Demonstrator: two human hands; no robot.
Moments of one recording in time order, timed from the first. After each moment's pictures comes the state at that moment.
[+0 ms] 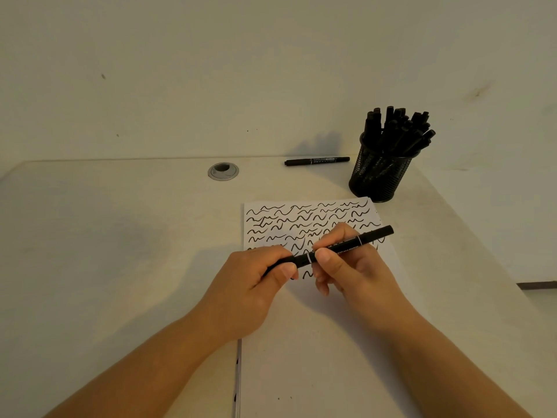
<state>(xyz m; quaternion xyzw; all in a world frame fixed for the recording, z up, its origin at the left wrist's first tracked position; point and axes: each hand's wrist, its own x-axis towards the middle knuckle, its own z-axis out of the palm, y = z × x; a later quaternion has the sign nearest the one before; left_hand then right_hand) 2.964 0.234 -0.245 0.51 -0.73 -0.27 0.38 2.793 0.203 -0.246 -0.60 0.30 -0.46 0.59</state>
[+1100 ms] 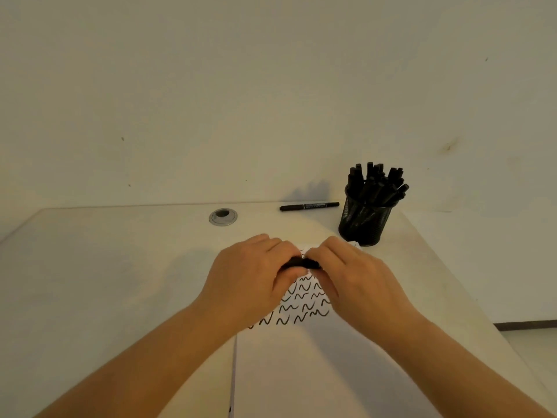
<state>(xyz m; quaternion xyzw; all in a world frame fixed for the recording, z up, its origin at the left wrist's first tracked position) 2.956 0.203 -0.188 0.50 -0.81 0.09 0.28 2.780 0.179 -0.196 -0.89 0.36 -0.27 -0.11</state>
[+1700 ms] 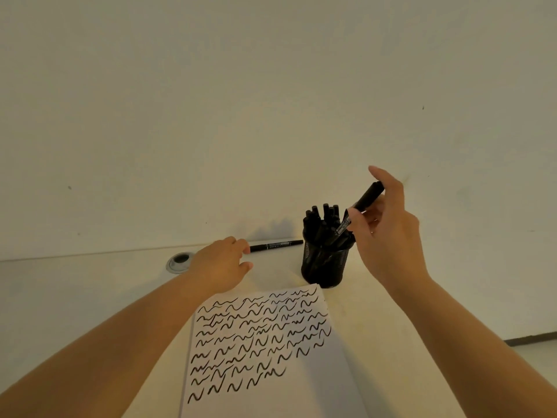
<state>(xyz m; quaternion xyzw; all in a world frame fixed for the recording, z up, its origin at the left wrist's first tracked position) 2.962 0.054 -0.206 0.65 -0.76 -0.03 0.08 2.705 0.090 -0.135 -0.69 0.48 -0.54 0.06</state>
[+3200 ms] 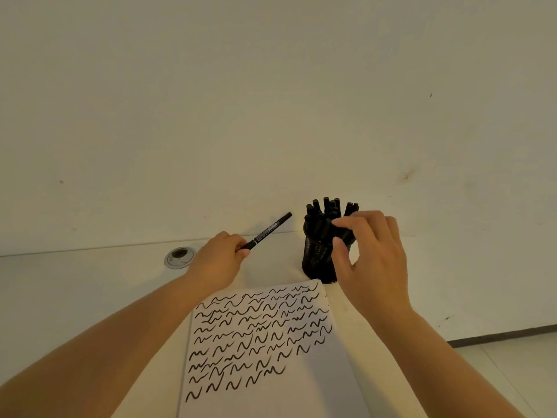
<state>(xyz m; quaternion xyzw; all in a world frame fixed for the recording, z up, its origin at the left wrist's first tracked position) 2.958 0.053 -0.212 0.67 -0.71 -0.08 0.20 2.725 0.107 -0.167 -0.71 0.50 -0.48 -0.09</state>
